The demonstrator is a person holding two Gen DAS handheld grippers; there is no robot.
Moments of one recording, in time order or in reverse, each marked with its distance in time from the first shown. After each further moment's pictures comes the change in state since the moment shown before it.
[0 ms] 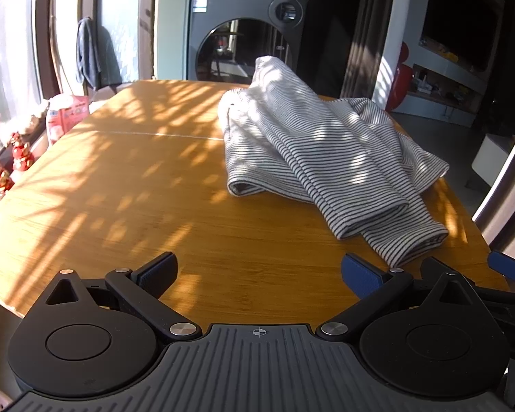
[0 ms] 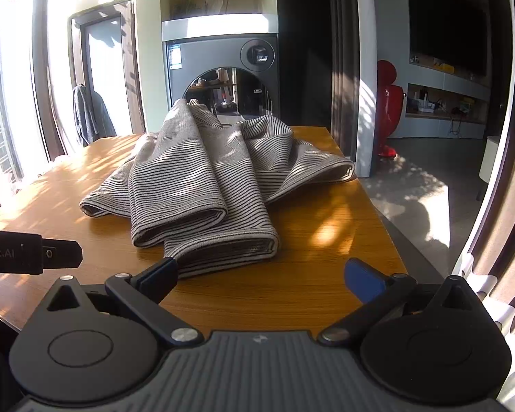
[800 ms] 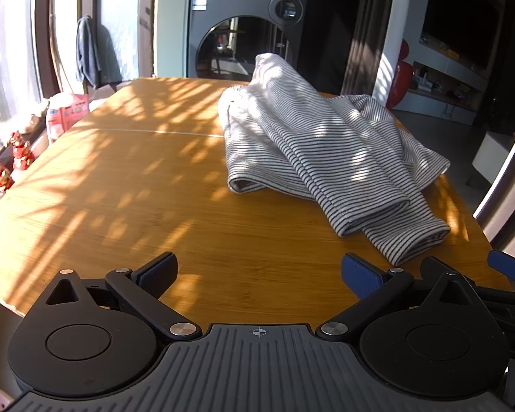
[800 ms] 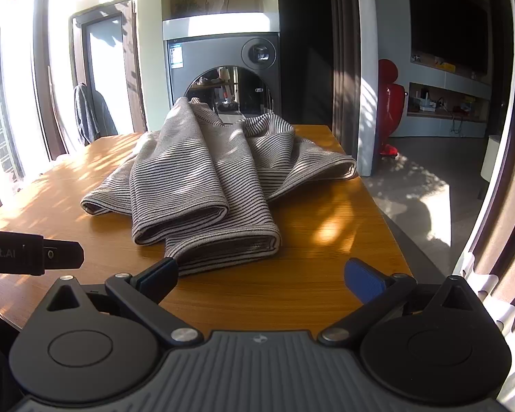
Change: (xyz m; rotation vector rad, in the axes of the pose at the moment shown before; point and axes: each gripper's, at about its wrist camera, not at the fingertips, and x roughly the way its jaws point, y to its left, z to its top) left arm 0.000 0.000 -0.001 0.005 0.009 0.002; right arm 0.000 0.001 -0.001 -0.001 0.004 0.005
